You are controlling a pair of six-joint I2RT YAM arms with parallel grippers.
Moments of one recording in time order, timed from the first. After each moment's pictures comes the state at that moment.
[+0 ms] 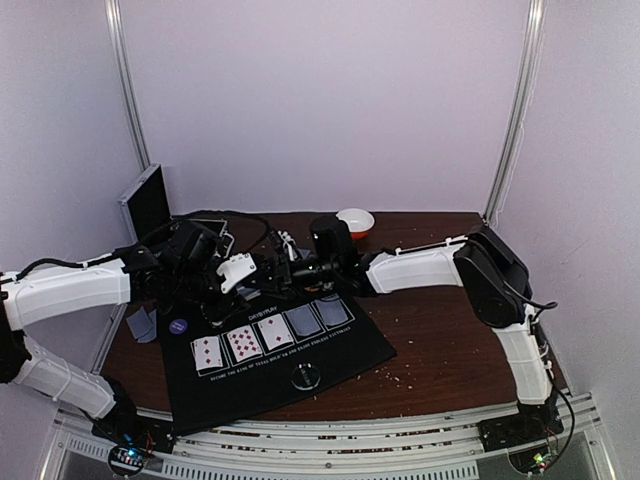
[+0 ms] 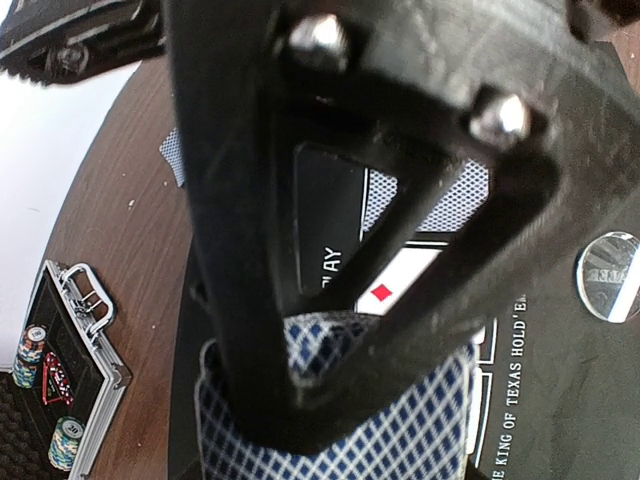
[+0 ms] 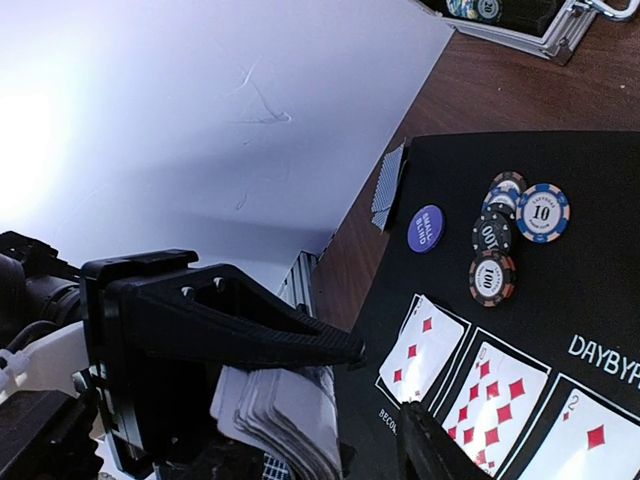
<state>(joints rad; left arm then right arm) -0.74 1.28 0.90 -0.46 -0.05 0.42 0.89 2.25 1.62 0.37 -0.75 0.91</state>
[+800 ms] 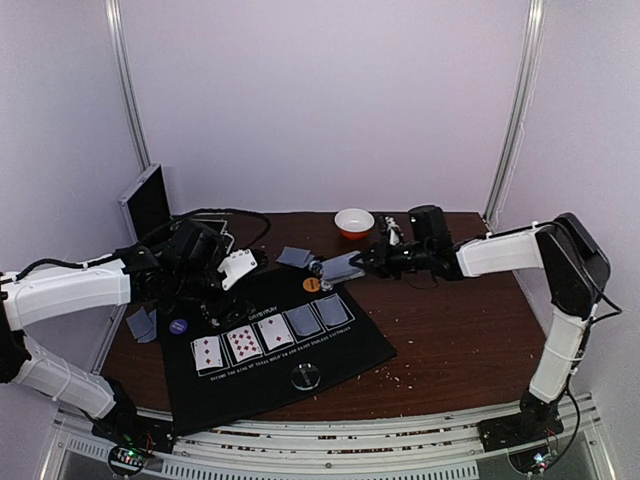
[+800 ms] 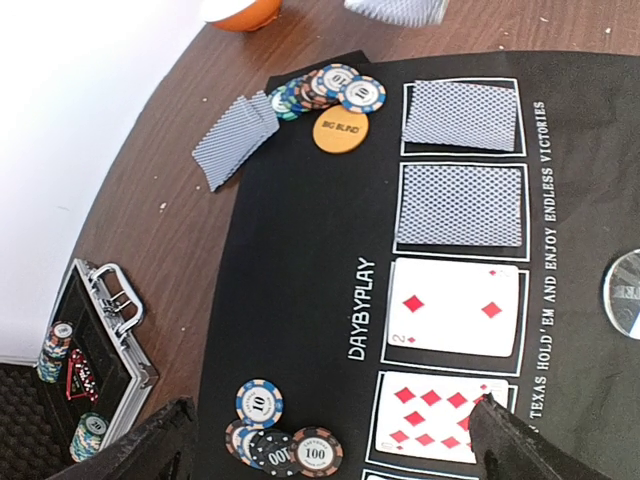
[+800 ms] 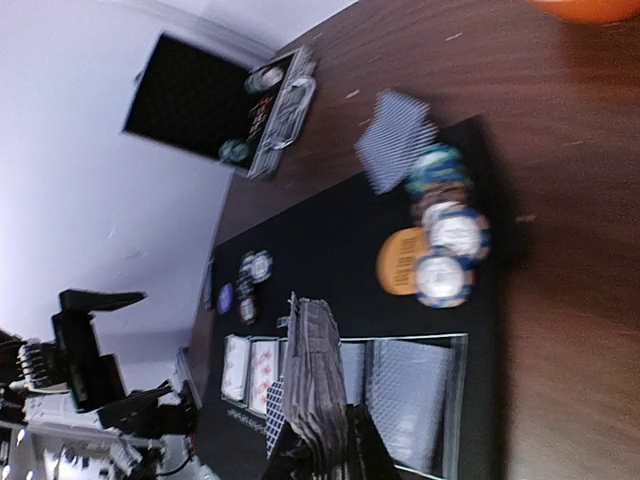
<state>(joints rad) -0.75 1.28 0.90 -0.43 -0.13 0.40 0.54 1.85 1.10 0.27 -0.61 0.78</state>
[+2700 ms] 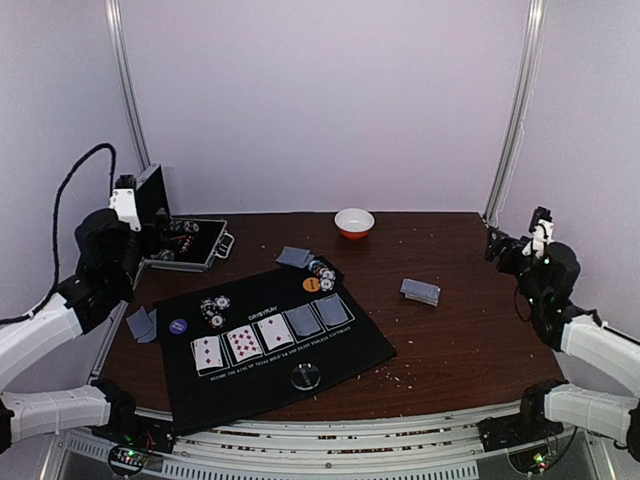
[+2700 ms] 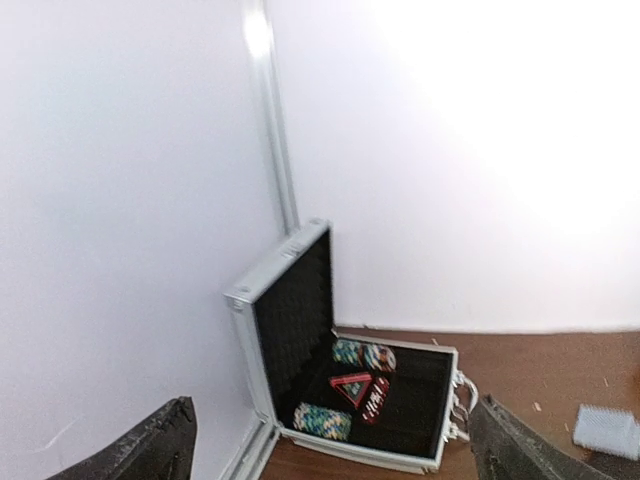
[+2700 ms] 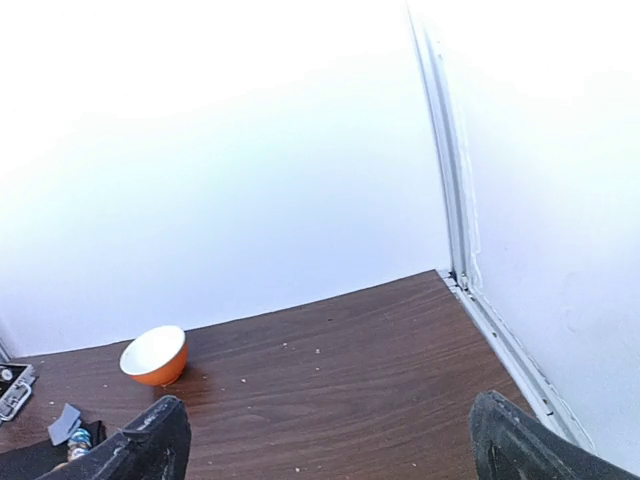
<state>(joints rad) -0.44 0.87 0.65 0.18 -0.67 0.10 0.12 0.88 0.35 0.51 0.17 0.27</state>
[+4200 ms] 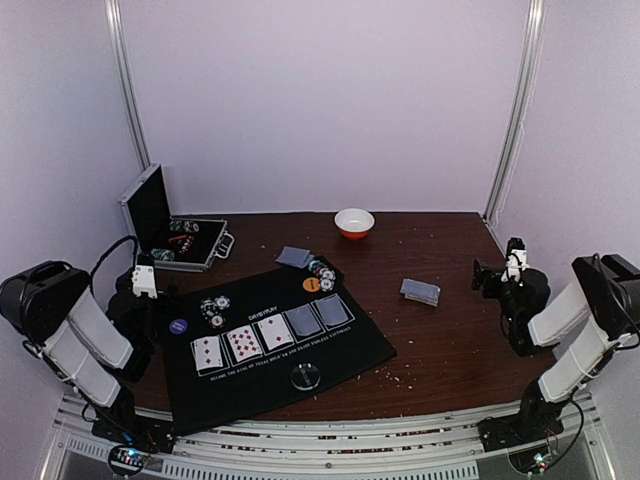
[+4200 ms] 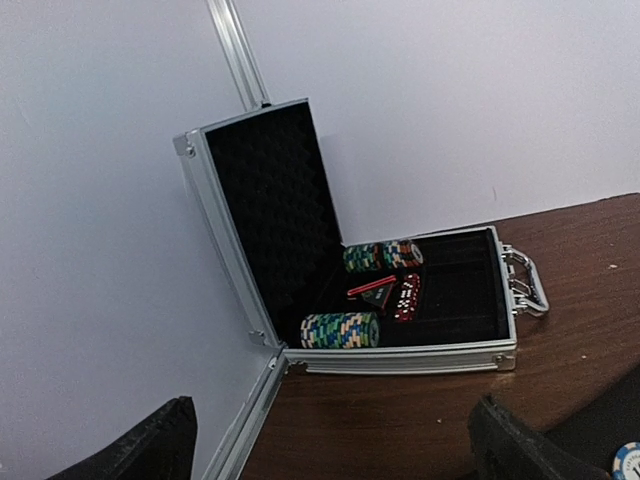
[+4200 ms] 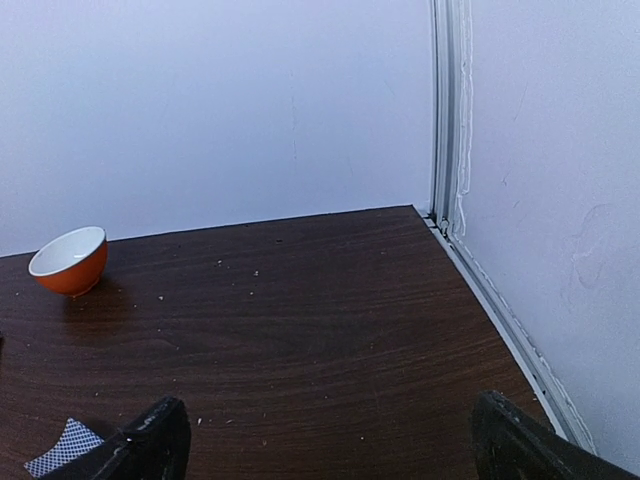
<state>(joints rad) -0.24 1.58 0.06 1.55 -0.46 0.31 0.02 1.56 0.21 1.27 0.10 0.10</state>
